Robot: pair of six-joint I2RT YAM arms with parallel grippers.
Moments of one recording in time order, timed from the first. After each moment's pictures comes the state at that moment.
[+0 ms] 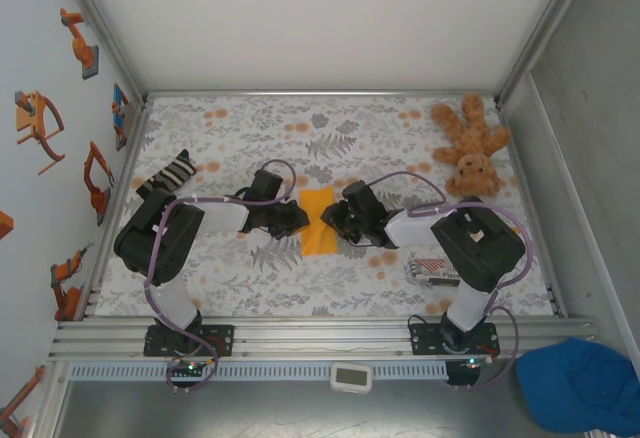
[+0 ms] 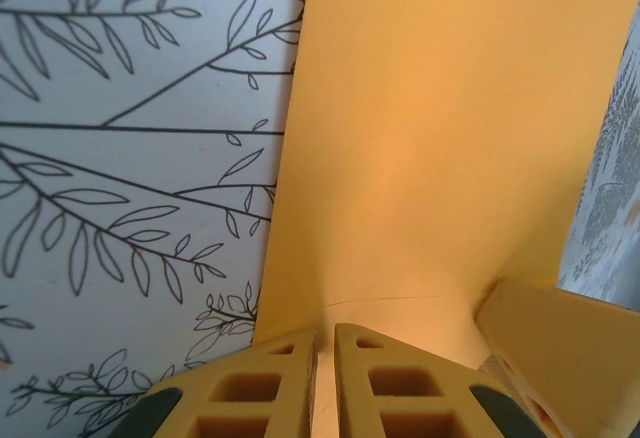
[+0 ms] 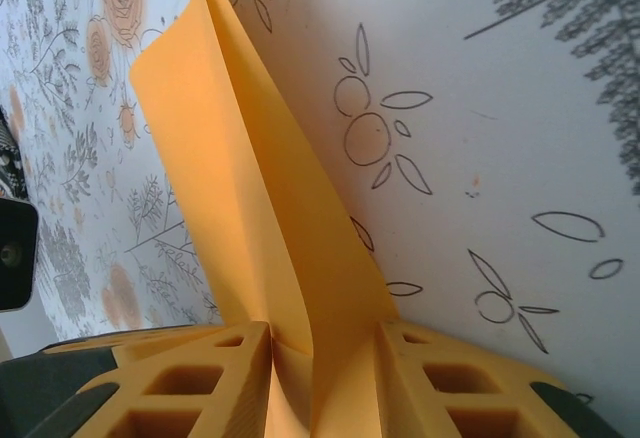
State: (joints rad) left arm -0.60 1.78 0.81 -0.01 0.46 -0.93; right arm 0.72 1.75 0.74 0.22 -0.19 1.24
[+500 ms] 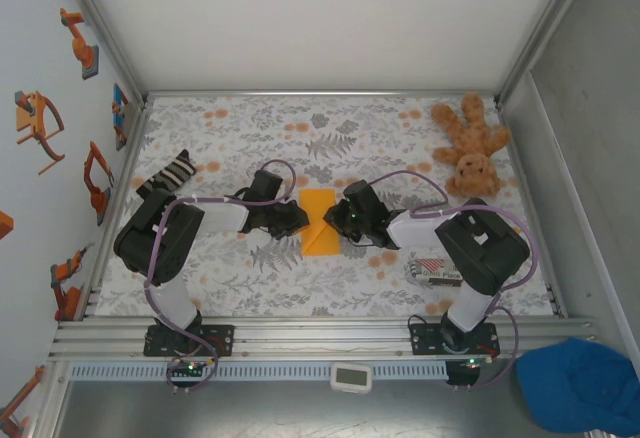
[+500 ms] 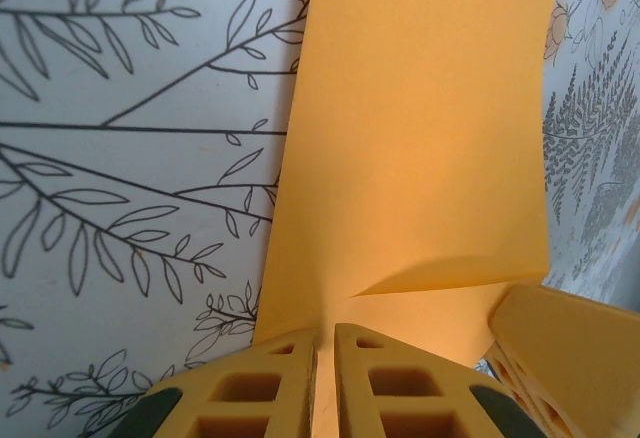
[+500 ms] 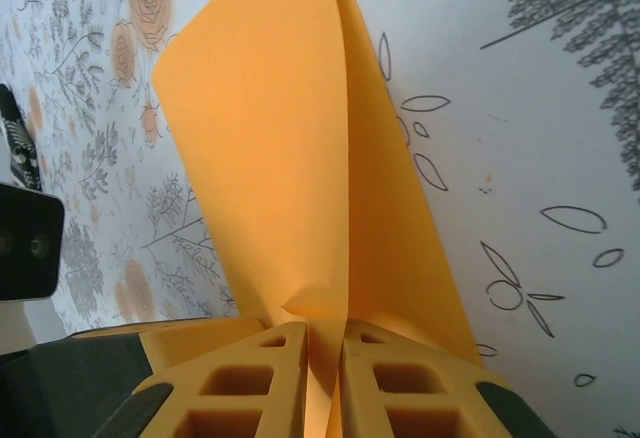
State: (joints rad) left arm -0.60 1.78 0.80 -0.01 0.46 -0.93; right arm 0.72 1.72 0.73 0.23 -0.18 1.24
